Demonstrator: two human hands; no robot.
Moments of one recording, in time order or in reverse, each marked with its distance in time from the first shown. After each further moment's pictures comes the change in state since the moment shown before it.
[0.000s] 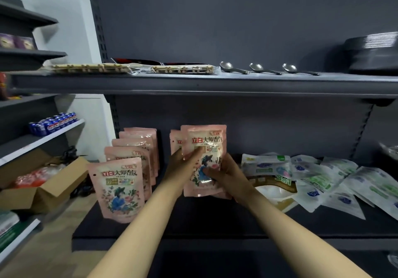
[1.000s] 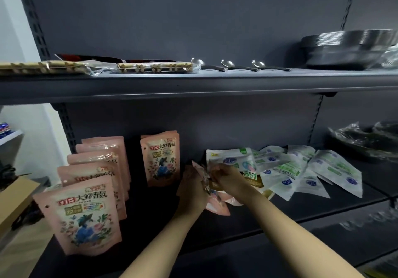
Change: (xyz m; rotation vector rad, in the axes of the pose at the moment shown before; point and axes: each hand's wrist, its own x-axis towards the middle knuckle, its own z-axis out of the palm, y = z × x) left_hand 0.030 -0.079 0.063 0.787 -0.113 0.188; right_hand 0.003 0.015 -0.038 -0.695 0.338 0.337
